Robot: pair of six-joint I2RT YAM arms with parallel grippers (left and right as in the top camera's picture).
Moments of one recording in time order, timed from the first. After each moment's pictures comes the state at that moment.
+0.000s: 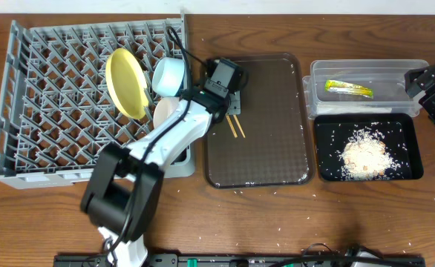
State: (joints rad) left arm -0.53 1.92 1.34 -0.45 -0.14 -0.54; right arm -0.46 1.28 1.41 -0.92 -0.39 0.46
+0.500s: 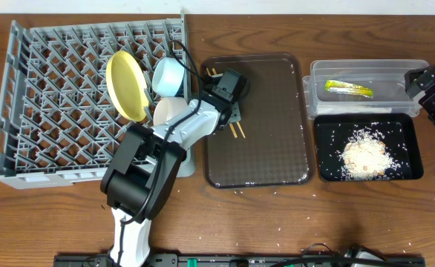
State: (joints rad) left arm -0.53 2.07 1.34 -0.43 -0.14 -0.68; right arm -0.46 1.28 1.41 -0.92 -0.39 0.46
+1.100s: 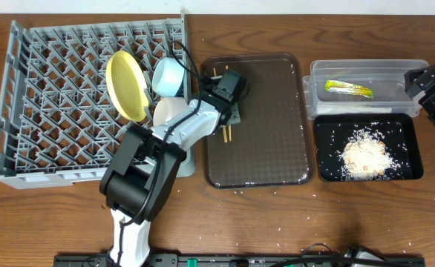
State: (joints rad) left arm -0.54 2.05 1.35 -0.48 -0.14 -0.67; right arm -0.46 1.28 1.41 -0.92 -0.39 0.46
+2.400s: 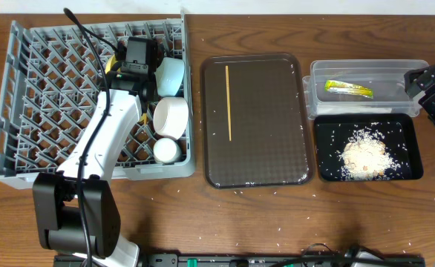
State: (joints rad) left arm -0.14 1.72 1.34 -0.71 -0.45 -0.23; right arm -0.46 1.28 1.41 -0.92 -0.39 0.46
